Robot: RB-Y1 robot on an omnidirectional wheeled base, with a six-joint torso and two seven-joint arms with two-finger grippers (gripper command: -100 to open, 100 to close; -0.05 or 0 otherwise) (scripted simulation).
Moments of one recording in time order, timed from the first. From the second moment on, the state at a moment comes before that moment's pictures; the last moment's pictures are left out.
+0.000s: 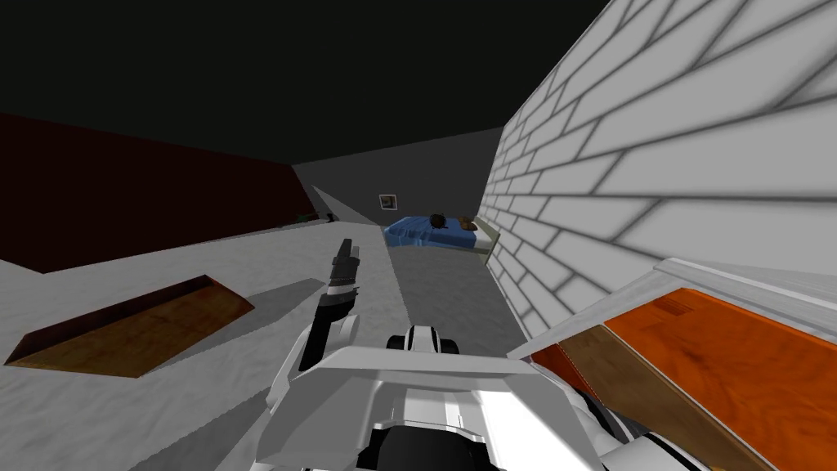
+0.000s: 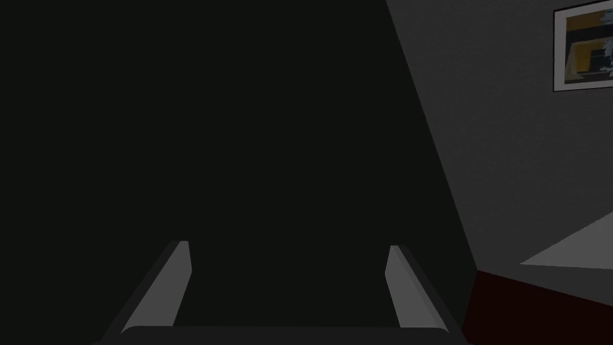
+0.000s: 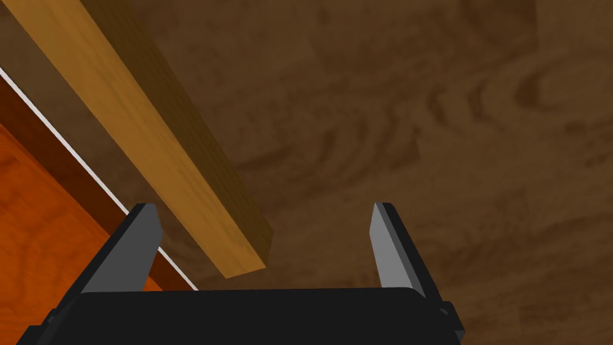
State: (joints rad) left arm 0.46 -0.01 0.08 -2.26 -0.12 -0.47 -0.12; right arm -0.01 -0.47 0.25 -0.46 0.89 1.47 0.10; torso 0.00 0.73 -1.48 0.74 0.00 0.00
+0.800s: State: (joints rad) left arm 0.46 -0.01 0.08 -2.26 -0.12 -0.47 -0.12; right arm 0.09 -0.44 0.26 -0.53 1.06 1.43 0.04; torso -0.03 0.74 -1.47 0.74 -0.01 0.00
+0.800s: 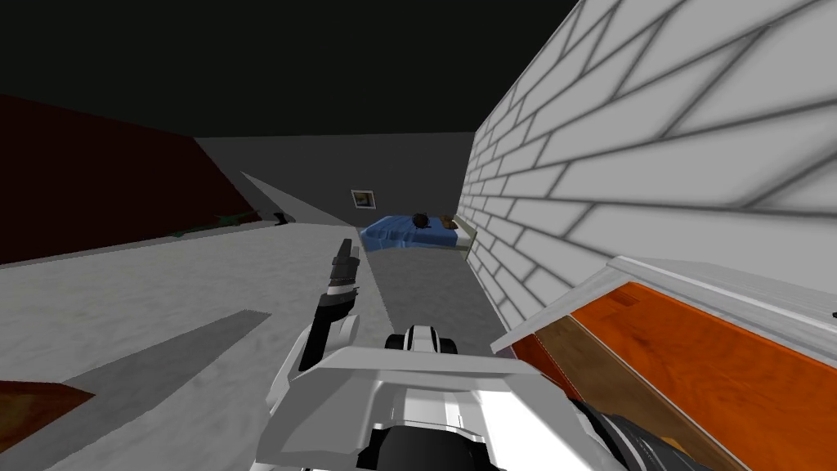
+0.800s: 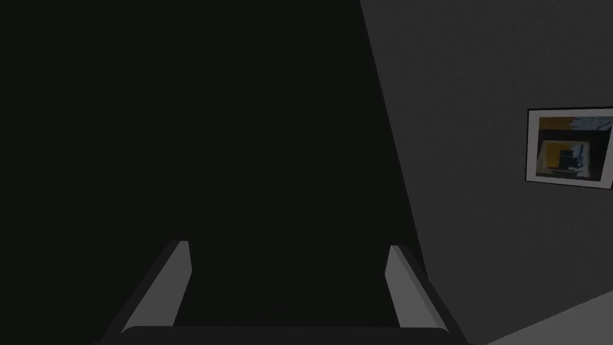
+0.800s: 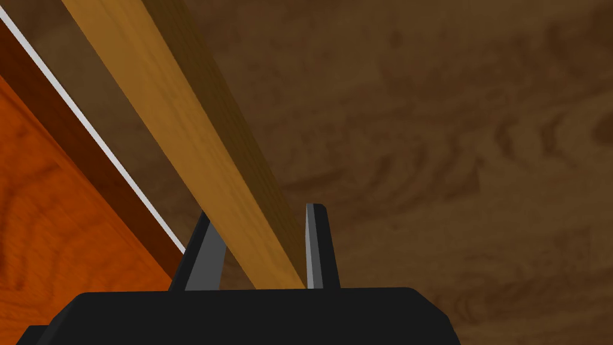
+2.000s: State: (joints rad) left arm 0.46 -0.01 0.08 -2.26 -0.12 -0.47 -0.12; right arm 0.25 -0.42 0.26 -0.69 1.35 1.39 -0.02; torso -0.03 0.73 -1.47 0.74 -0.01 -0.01
